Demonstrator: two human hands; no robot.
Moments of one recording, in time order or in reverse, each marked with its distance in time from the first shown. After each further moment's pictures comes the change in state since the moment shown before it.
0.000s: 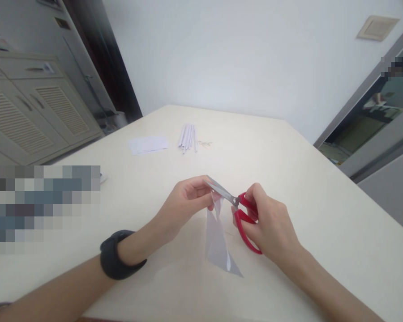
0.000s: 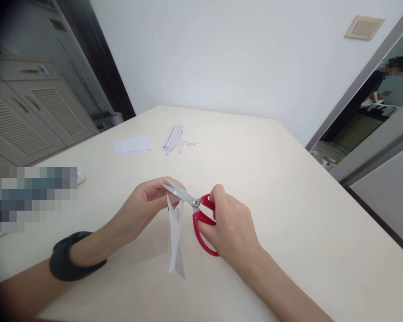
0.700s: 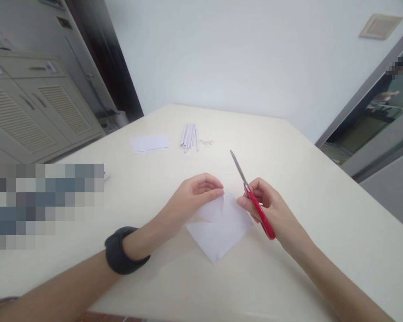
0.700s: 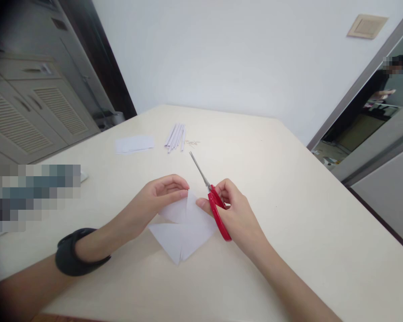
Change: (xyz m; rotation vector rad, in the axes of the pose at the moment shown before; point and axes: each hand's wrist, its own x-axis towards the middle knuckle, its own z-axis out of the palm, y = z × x) left_hand 0.003 0.000 0.000 0.085 0.029 -0.176; right_hand 0.009 0.008 -0.004 0.816 -0.205 0.311
